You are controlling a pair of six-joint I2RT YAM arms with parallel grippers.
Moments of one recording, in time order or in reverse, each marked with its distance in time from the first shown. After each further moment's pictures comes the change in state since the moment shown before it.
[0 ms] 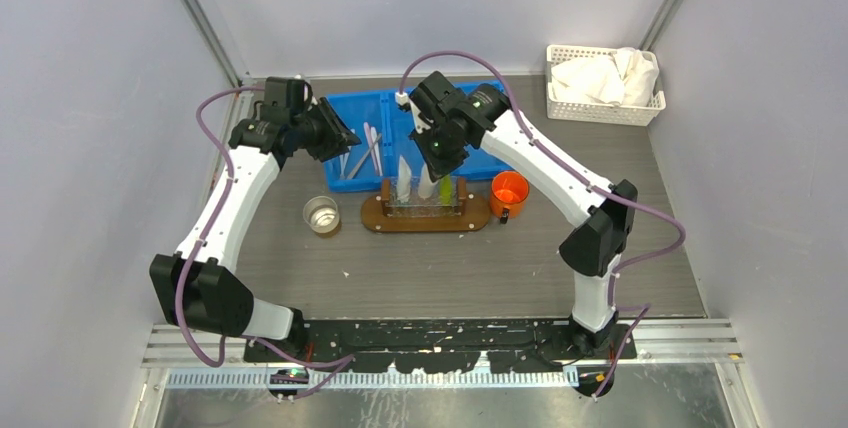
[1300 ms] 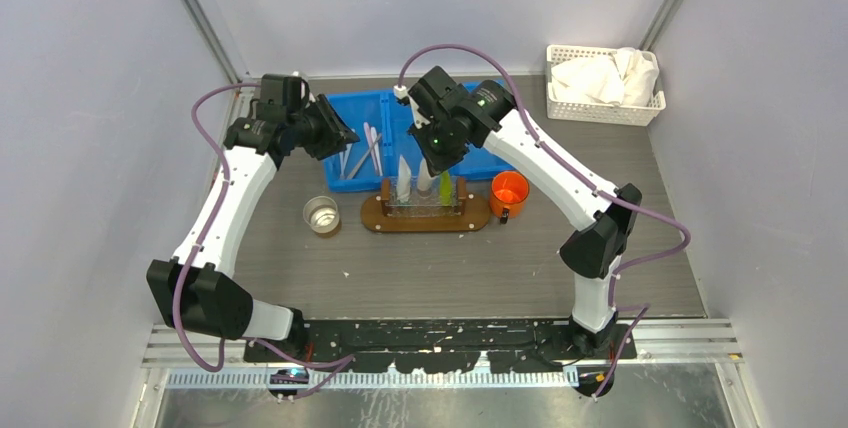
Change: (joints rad) left arm 0.002 -0.014 0.032 -0.030 -0.003 0.022; right arm 0.016 0.011 0.072 -0.029 0.035 0.007
